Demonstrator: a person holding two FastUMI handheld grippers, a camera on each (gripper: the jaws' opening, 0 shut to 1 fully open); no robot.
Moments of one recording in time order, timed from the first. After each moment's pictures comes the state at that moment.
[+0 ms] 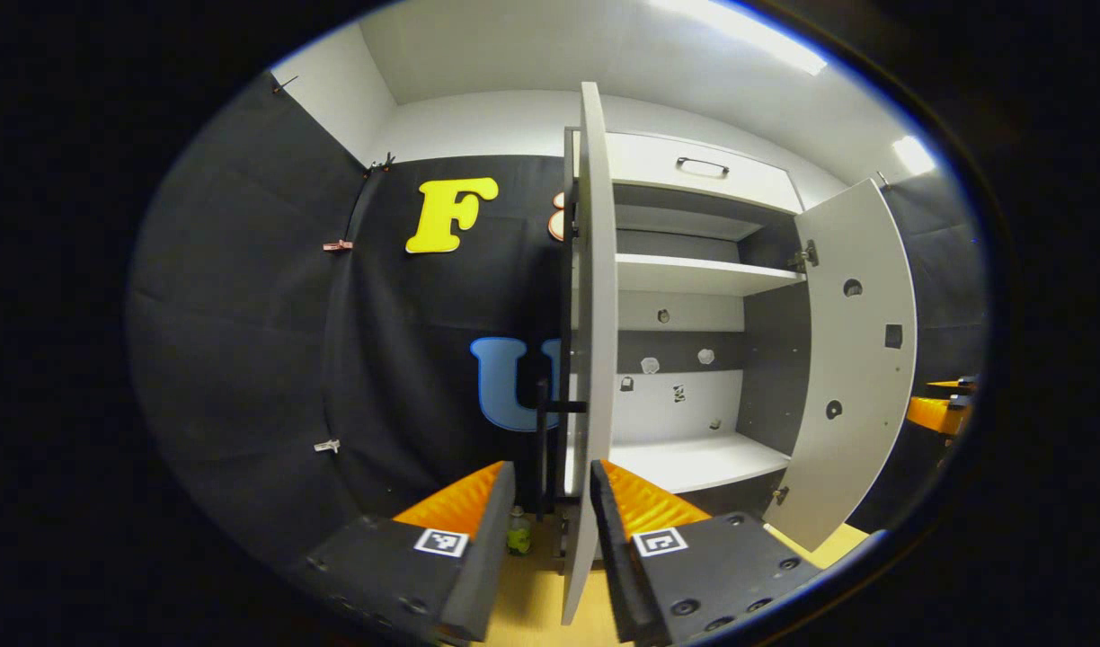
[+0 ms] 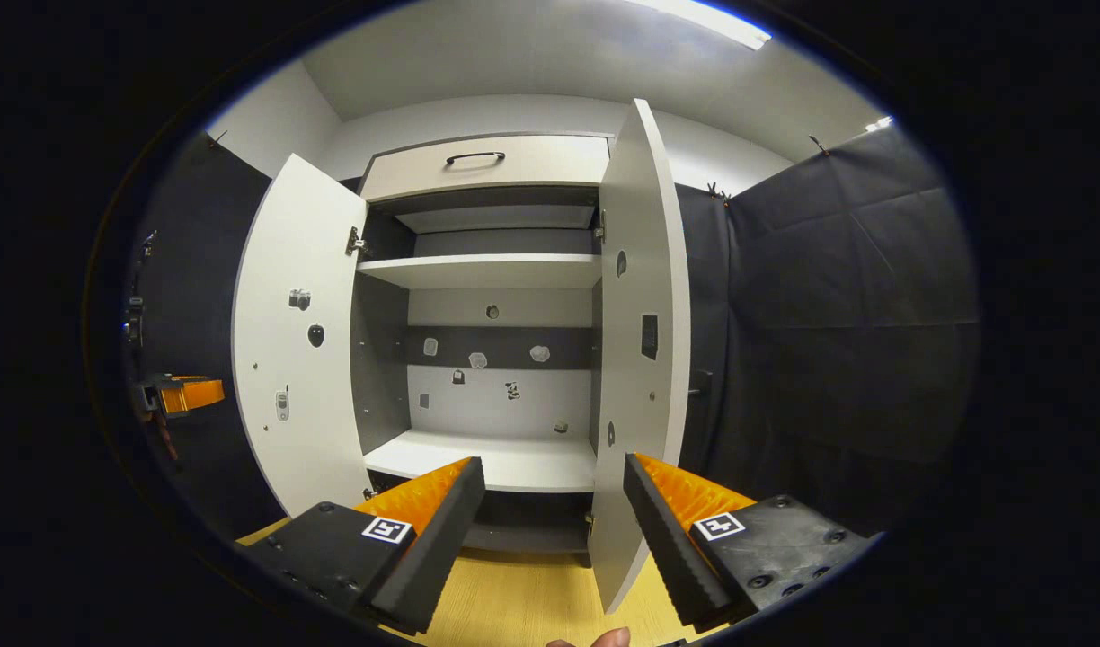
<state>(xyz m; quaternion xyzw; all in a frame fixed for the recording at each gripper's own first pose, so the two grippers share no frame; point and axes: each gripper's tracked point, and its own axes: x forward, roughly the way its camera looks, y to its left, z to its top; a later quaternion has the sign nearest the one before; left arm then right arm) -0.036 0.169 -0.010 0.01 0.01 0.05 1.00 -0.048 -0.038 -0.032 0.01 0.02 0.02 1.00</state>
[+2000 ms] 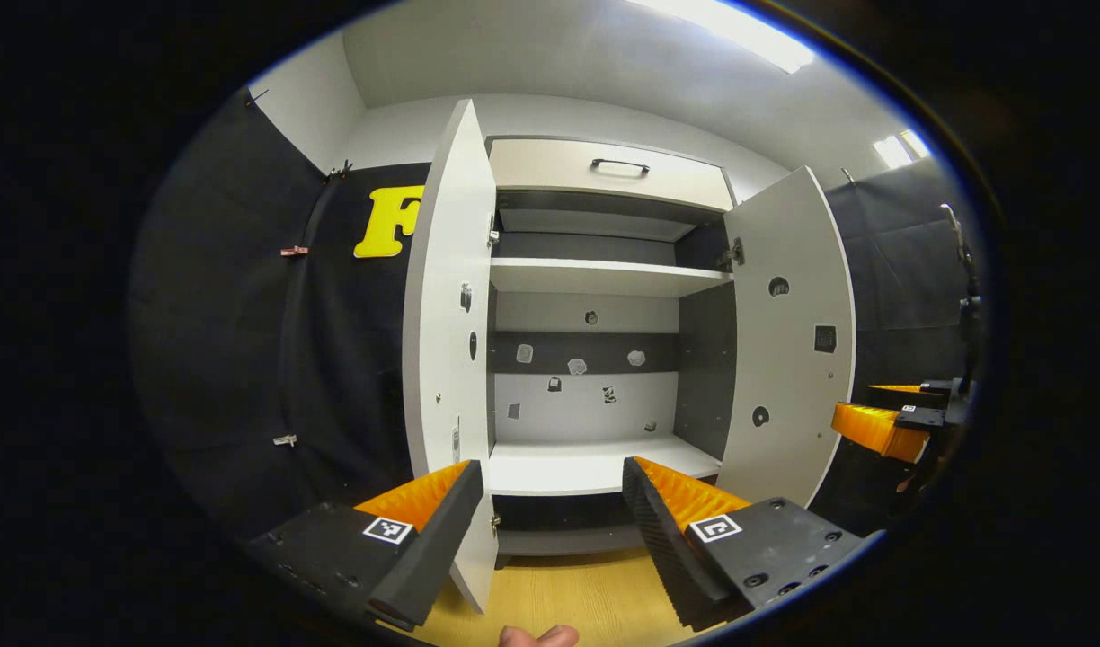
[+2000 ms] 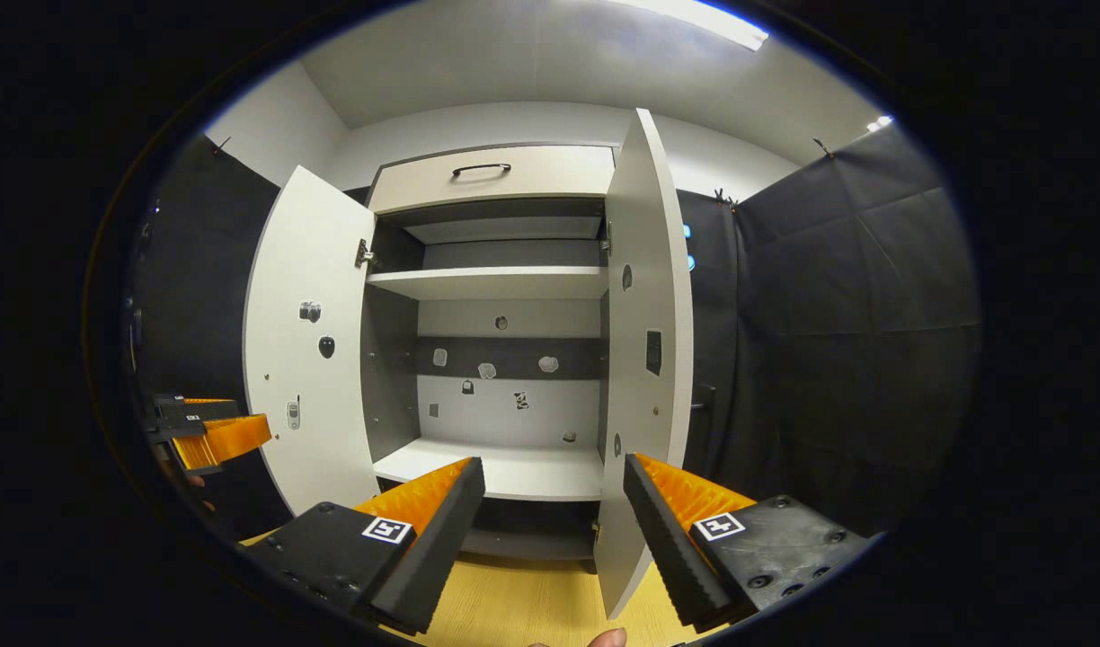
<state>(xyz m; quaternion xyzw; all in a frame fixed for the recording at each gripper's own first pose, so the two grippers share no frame) -0.044 0.043 -0.013 0.01 0.01 0.00 1.00 -0.048 -0.039 -0.021 0.02 0.01 0.04 1.00</state>
